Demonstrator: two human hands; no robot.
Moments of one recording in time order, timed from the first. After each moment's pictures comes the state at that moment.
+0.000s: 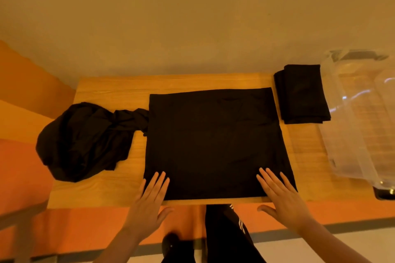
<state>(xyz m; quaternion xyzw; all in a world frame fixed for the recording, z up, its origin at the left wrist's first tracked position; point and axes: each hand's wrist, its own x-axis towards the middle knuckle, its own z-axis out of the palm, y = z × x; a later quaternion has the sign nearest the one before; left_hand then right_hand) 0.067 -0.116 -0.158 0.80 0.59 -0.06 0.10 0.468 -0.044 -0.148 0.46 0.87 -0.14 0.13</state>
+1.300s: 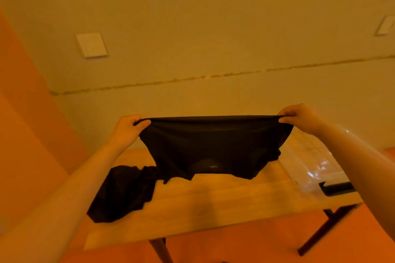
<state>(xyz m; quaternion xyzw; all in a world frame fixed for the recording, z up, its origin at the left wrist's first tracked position) 0.014 -0.019 0.177 0.58 0.64 0.41 0.29 0.454 0.008 0.197 0.62 0.70 -0.23 -0.26</state>
